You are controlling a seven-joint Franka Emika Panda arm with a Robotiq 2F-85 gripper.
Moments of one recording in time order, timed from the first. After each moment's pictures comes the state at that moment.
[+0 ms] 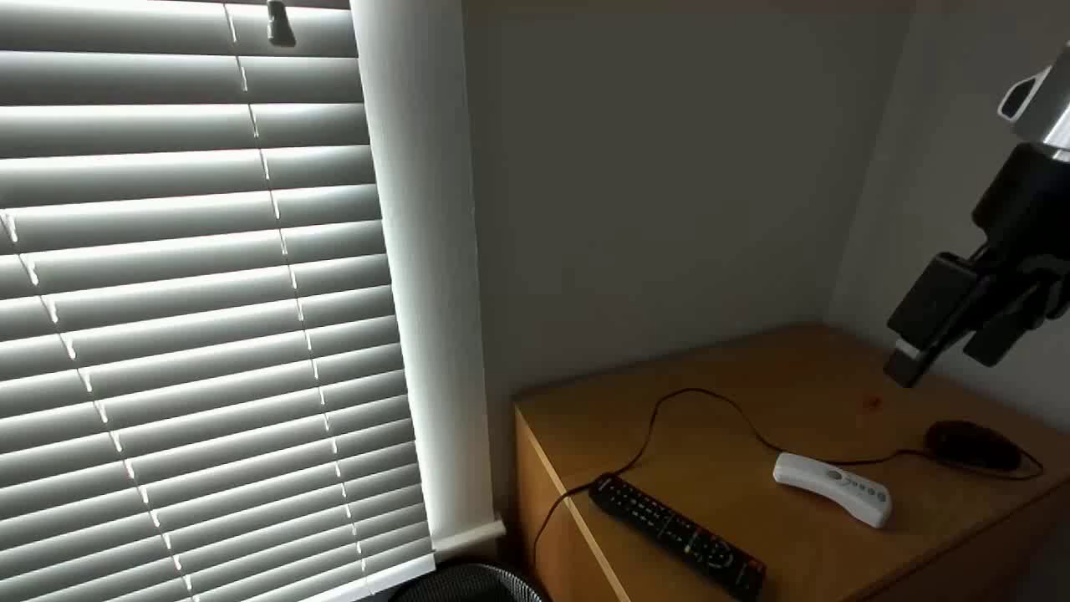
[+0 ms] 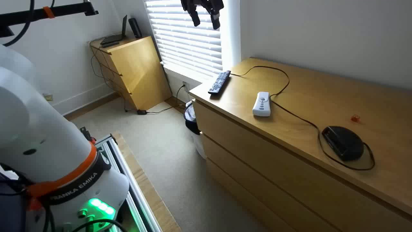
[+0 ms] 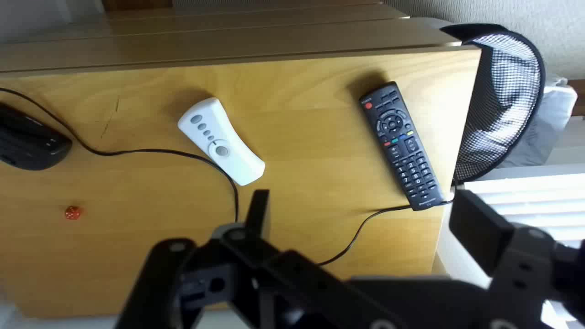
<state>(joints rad) 0.01 -0.48 0.08 -2.50 0.02 2.25 0.06</state>
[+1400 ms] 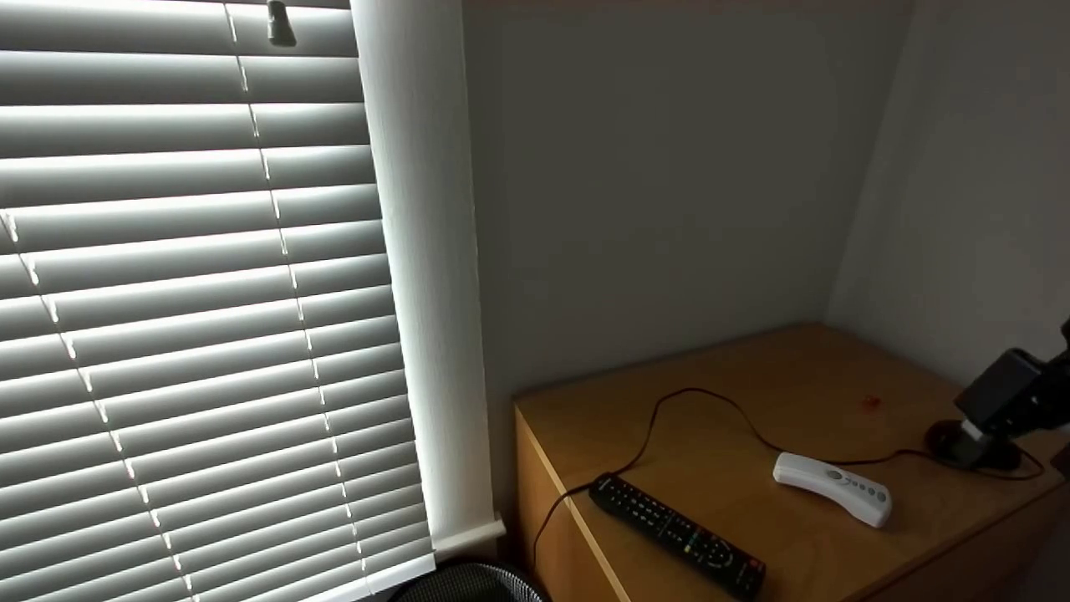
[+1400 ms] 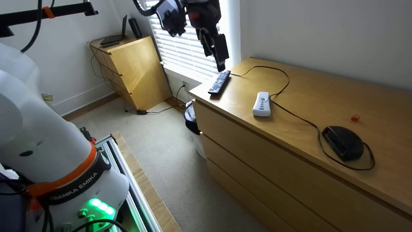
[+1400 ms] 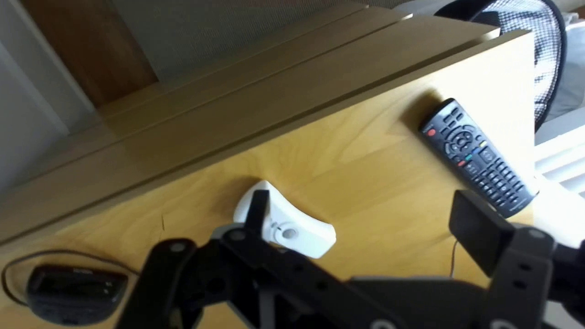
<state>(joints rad) -0.05 -0.49 -0.07 -2.73 0.14 2.44 0.10</state>
